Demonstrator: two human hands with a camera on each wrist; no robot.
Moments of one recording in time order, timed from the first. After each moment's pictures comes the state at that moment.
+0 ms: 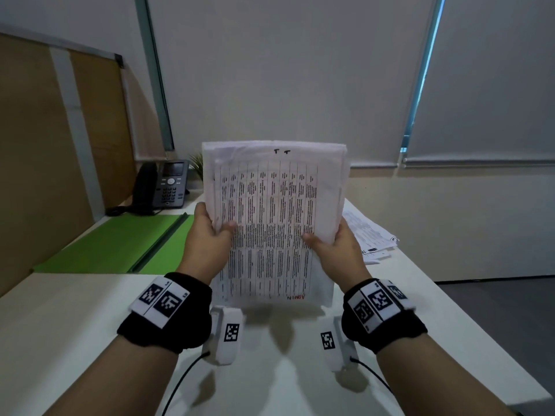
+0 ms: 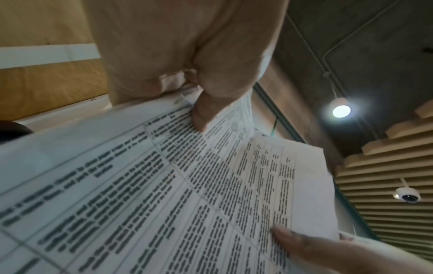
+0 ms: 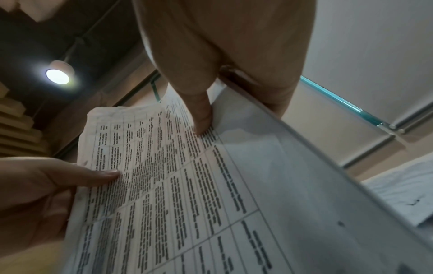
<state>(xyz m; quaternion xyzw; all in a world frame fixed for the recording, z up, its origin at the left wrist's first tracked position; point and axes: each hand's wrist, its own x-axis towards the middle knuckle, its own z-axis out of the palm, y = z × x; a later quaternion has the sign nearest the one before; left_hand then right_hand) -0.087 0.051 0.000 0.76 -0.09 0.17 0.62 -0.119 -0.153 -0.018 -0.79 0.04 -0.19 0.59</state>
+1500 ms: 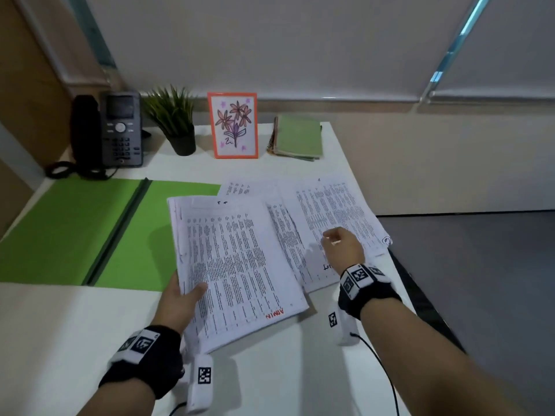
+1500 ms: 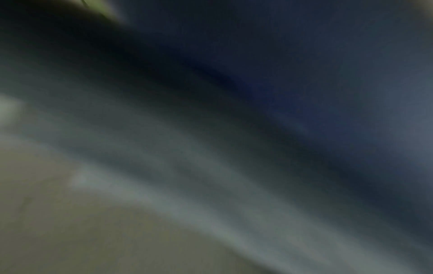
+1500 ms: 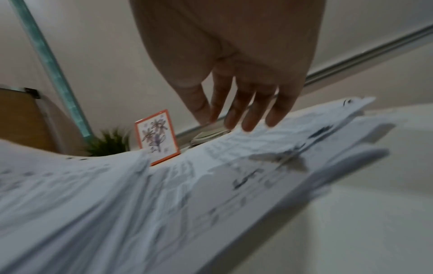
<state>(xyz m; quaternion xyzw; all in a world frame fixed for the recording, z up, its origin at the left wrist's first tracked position) -0.006 0.045 -0.065 0.75 0.20 -0.11 0.62 0.031 -0.264 -0.037 -0.89 0.25 0.00 0.39</state>
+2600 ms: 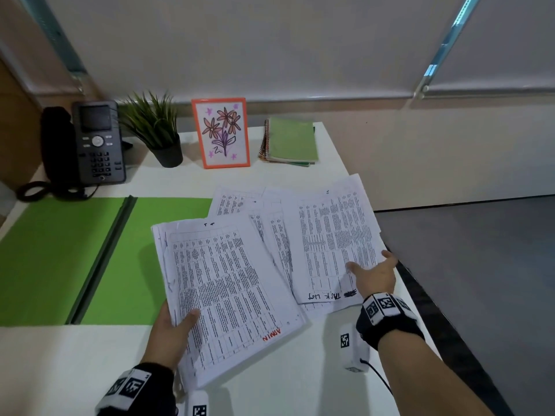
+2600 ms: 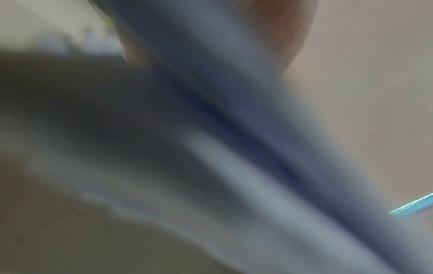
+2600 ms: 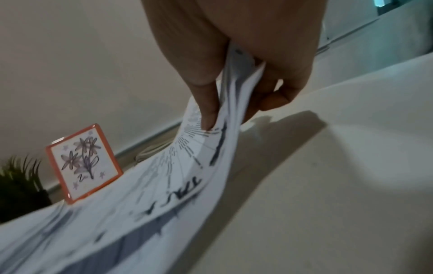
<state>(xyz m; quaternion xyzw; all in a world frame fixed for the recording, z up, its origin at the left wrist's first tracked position) 0.009 0.055 -0.074 0.75 0.20 -0.12 0.62 0.021 -0.294 -0.054 -0.74 0.48 -0.07 0.47</state>
